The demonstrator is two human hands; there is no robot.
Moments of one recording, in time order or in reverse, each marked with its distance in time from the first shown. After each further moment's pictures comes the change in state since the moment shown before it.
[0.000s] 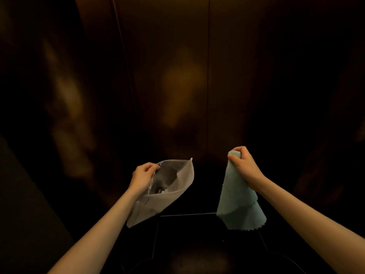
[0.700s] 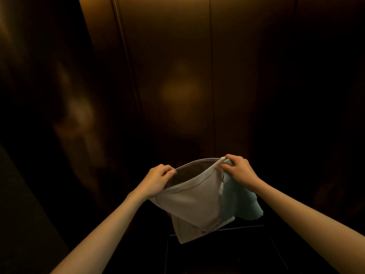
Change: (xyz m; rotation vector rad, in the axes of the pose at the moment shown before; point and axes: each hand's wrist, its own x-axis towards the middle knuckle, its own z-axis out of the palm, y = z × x) left_hand 0.025 0.051 -0.028 0.554 -0.198 0.355; right_hand 0.034 -0.025 0.052 -0.260 -0.069 -0.272
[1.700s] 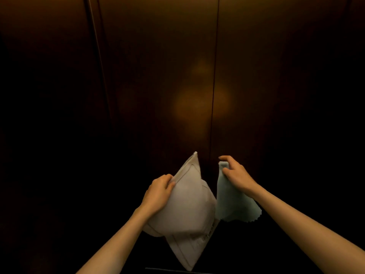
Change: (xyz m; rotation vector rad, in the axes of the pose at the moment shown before) left_hand 0.257 0.001 0.127 0.099 0.218 -0.126; right_hand 0.270 0.138 -0.035 0.009 -0.193 0.035
